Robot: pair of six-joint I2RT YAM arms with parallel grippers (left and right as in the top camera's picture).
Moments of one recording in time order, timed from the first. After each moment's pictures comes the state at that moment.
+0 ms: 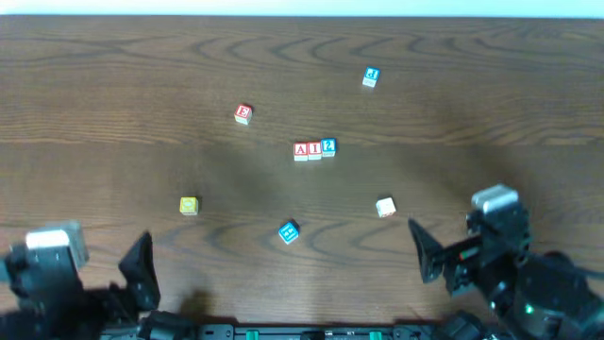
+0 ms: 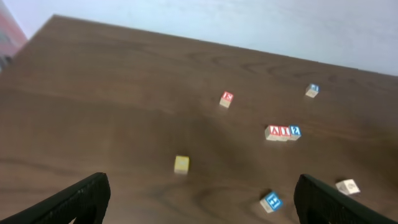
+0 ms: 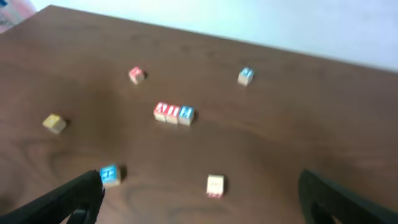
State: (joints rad) left arm -0.26 0.56 1.45 -1.40 -0.18 -0.30; right arm 0.68 0.52 1.05 -1.02 0.25 0.21
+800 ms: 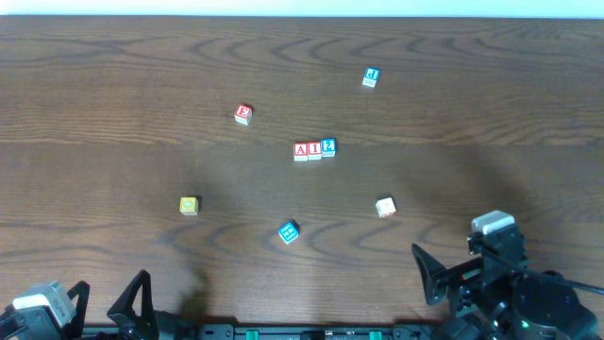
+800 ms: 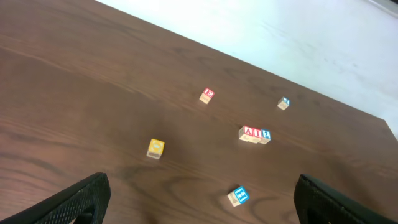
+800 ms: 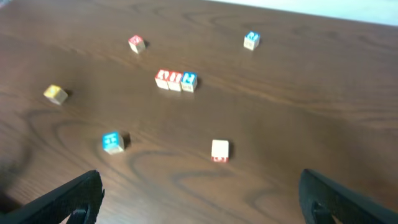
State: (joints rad) left arm -0.26 0.34 1.33 -1.42 -0.14 -0.49; right arm 0.68 0.43 0.99 -1.14 0.22 0.25
